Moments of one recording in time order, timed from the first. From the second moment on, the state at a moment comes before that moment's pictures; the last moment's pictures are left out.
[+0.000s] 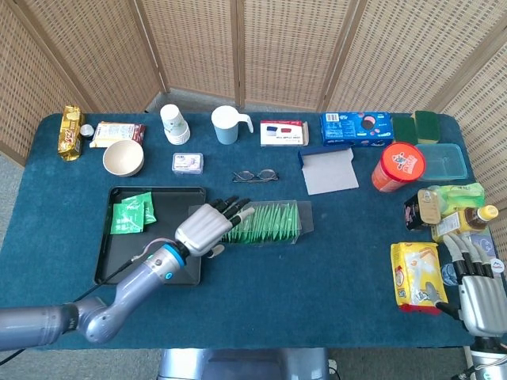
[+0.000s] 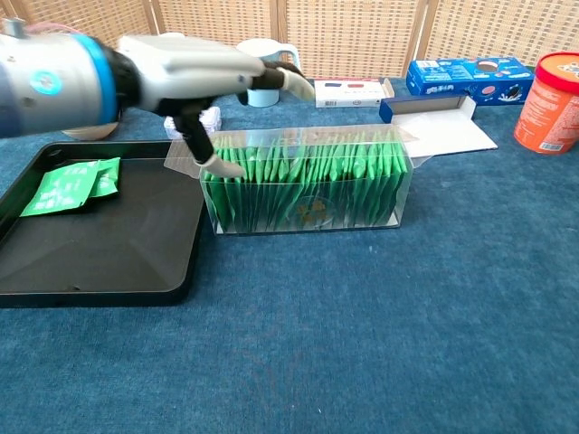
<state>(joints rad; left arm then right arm) -0.91 -1.41 -0.24 -1.80 0.99 0.81 0.72 0.00 -1.18 0.05 -1.59 -1.55 1.60 0.10</state>
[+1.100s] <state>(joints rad) -1.14 -1.56 -0.23 -1.65 0.73 0.93 0.83 -0.05 -1.21 0.04 -1.51 -1.53 1.63 0.20</state>
